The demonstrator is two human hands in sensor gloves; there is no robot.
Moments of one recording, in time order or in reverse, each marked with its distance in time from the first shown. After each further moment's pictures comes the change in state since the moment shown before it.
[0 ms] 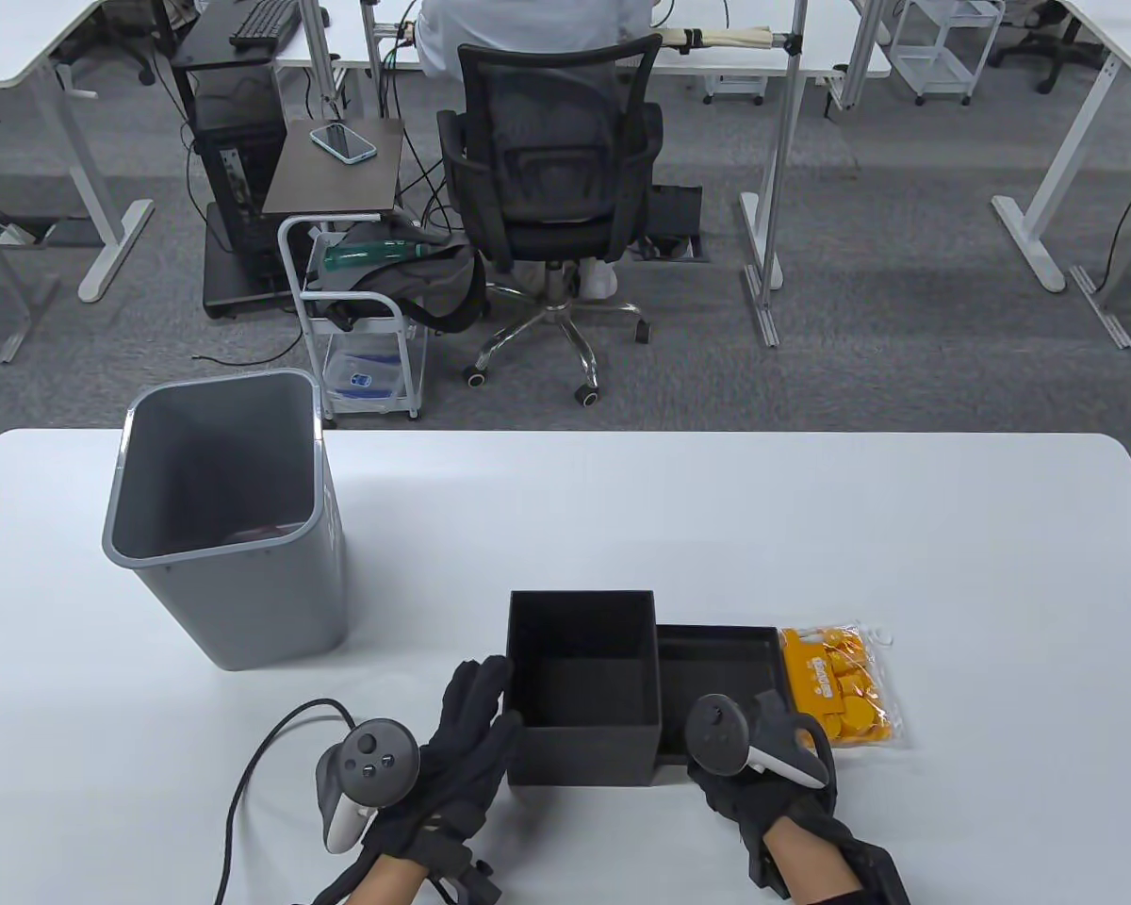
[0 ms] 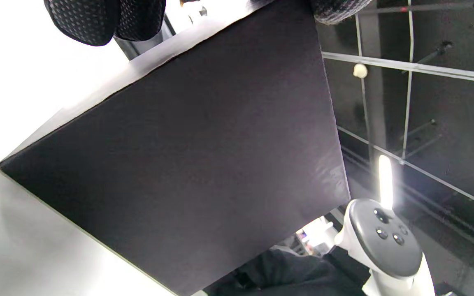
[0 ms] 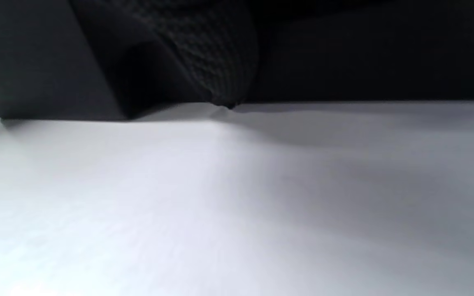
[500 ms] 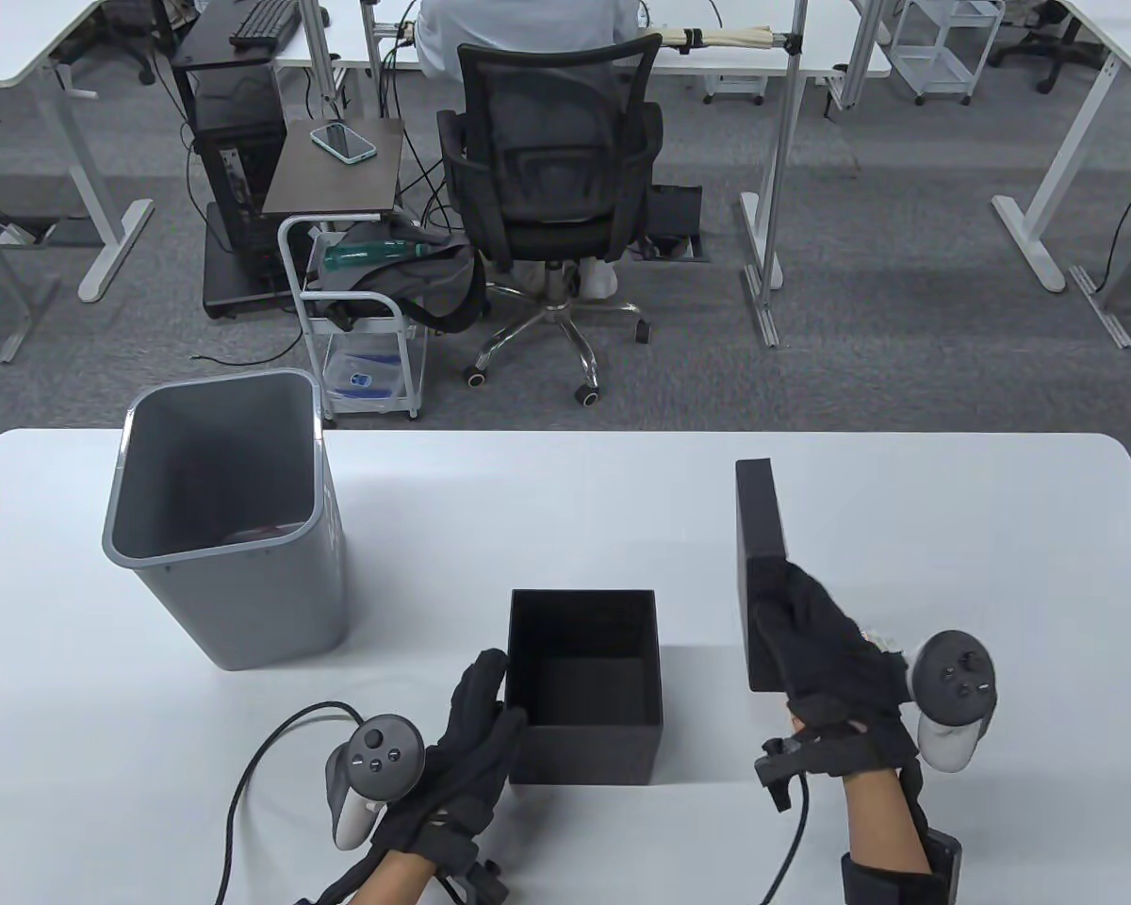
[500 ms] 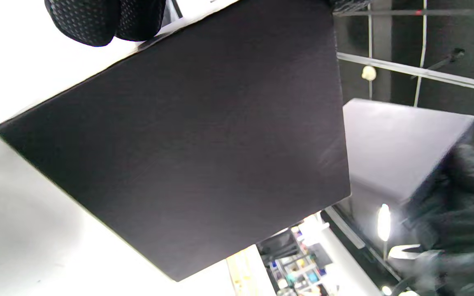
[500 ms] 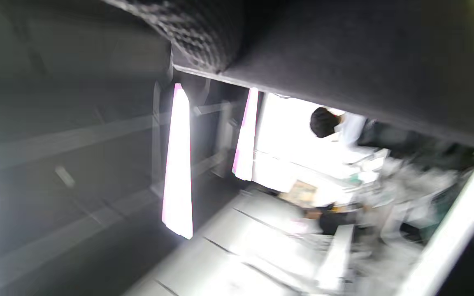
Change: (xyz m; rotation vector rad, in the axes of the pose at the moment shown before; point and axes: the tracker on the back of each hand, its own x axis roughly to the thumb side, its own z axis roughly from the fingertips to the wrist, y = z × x) left_hand -0.007 -0.008 -0.003 -0.026 0.026 0.064; right_hand -0.045 -0.162 0.060 -0.706 -0.287 -1.348
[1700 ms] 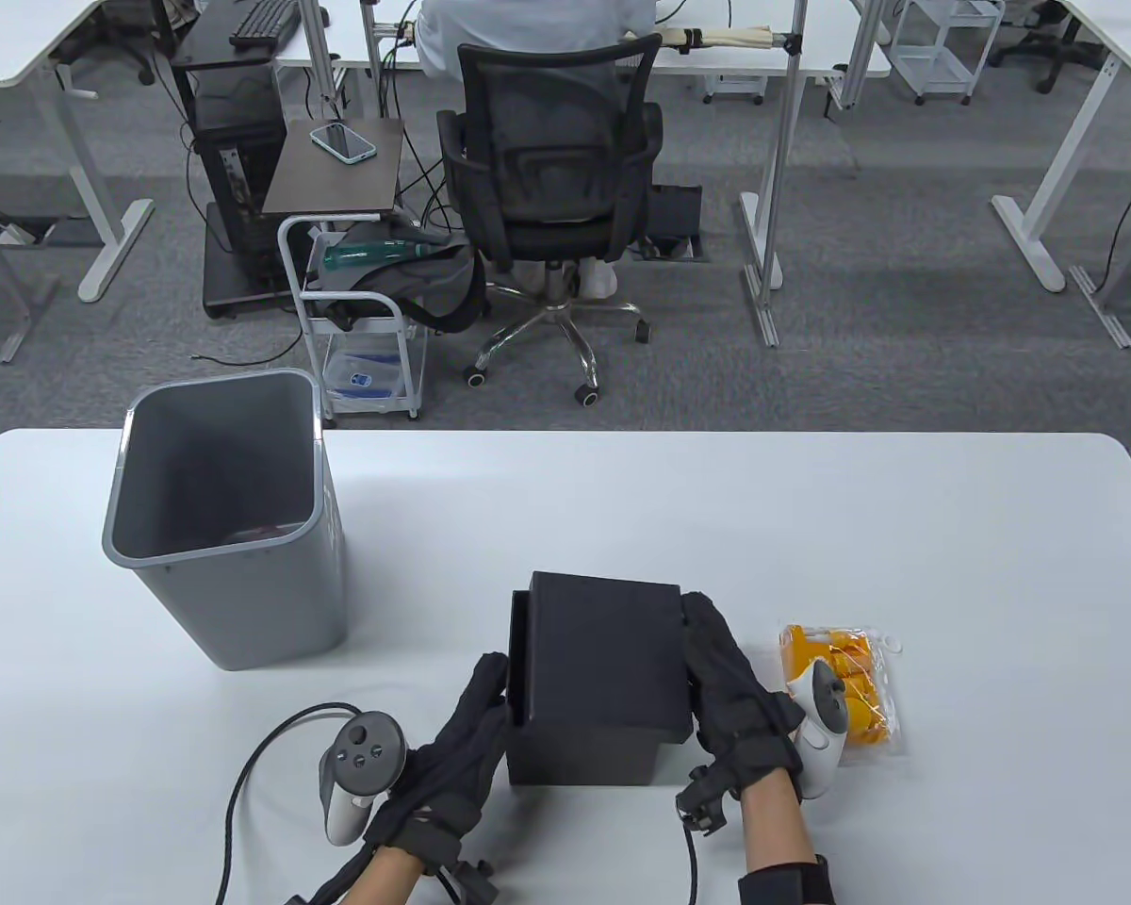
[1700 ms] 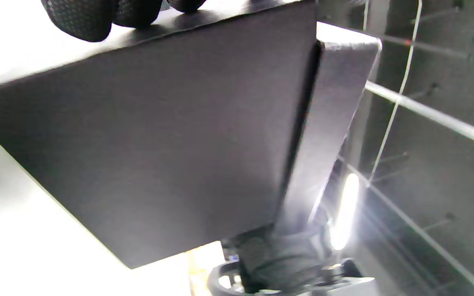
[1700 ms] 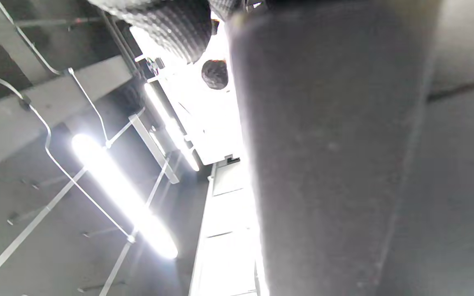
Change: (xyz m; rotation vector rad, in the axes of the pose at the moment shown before) left_hand -0.010 0.006 -0.001 -0.032 -0.054 0.224; right_hand -0.158 0.055 0.037 0.102 0.467 -0.278
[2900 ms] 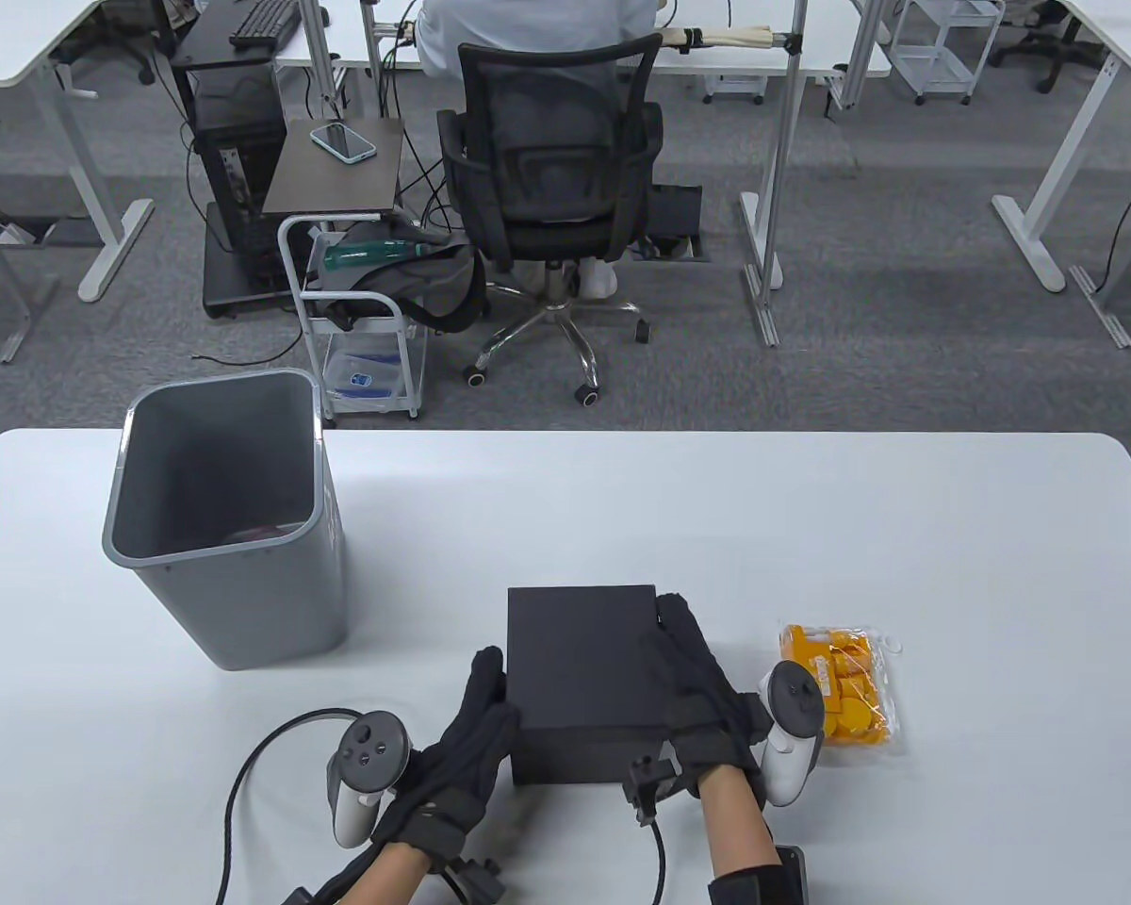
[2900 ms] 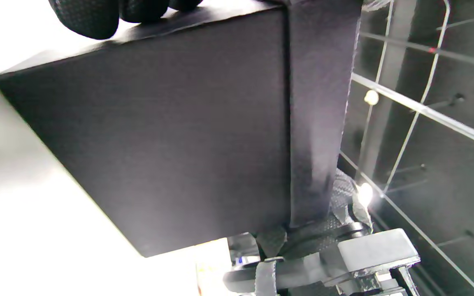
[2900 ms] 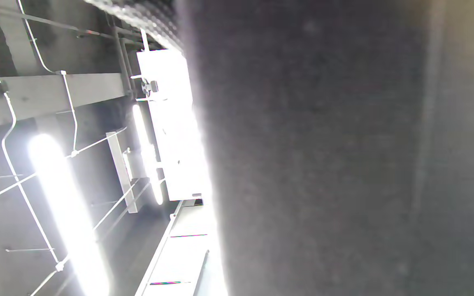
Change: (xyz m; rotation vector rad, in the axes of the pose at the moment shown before) left_hand -0.005 -0.009 -0.001 -0.007 0.073 -0.009; right_hand 0.001 0.029 0.002 -0.206 0.008 0.168
